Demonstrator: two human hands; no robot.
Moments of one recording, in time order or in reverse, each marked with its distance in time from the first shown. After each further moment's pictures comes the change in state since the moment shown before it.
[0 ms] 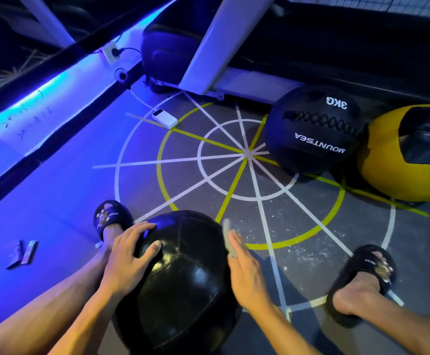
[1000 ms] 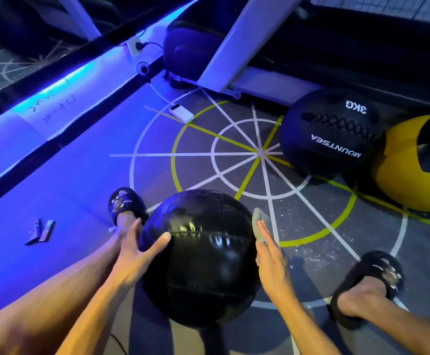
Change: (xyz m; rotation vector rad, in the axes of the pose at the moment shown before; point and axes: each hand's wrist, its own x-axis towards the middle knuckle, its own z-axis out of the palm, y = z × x) left_hand -0.038 0.019 -0.014 -0.330 -0.017 -0.403; right_hand -0.014 -0.011 -0.027 0.246 0.081 0.080
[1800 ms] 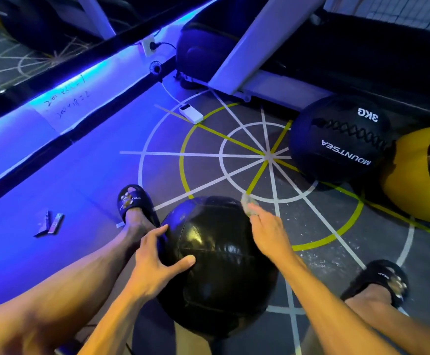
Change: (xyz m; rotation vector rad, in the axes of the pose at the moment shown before) left_hand -0.021 -0.020 0.012 0.088 0.005 0.157; right_hand 0.054 -0.061 0.009 -0.502 -0.098 -0.045
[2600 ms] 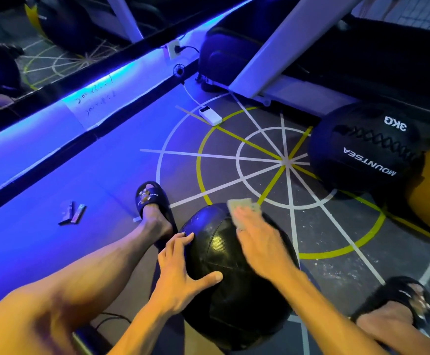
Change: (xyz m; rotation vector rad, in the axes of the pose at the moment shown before) left_hand -0.034 0.012 0.019 0.067 -0.025 0.056; right_hand -0.025 -0.036 0.020 -0.326 -0.076 -0.411
